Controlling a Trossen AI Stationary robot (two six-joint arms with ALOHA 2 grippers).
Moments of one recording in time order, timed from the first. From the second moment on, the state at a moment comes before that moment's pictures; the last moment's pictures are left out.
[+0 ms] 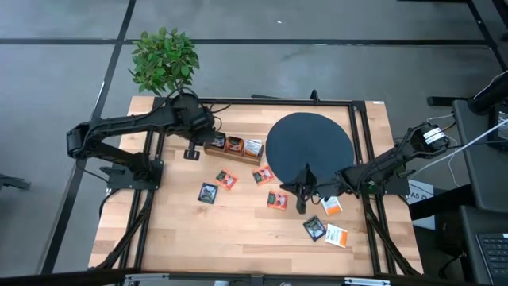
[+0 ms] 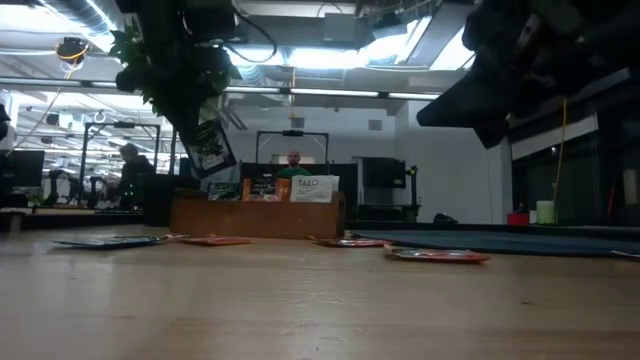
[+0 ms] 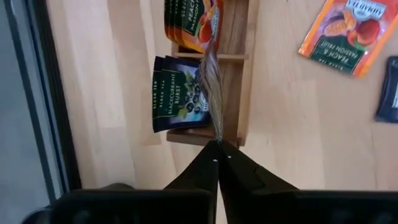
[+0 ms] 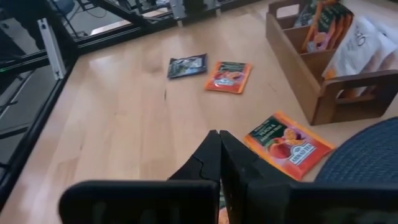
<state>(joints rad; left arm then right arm) 0.37 1.25 0.99 -0.95 -0.11 0.54 0.38 1.38 0.47 0.51 0.45 0.44</state>
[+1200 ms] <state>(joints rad) 0.41 1.51 1.18 -1.08 -0.21 0.77 0.34 1.38 0.47 0.49 0.40 0.43</state>
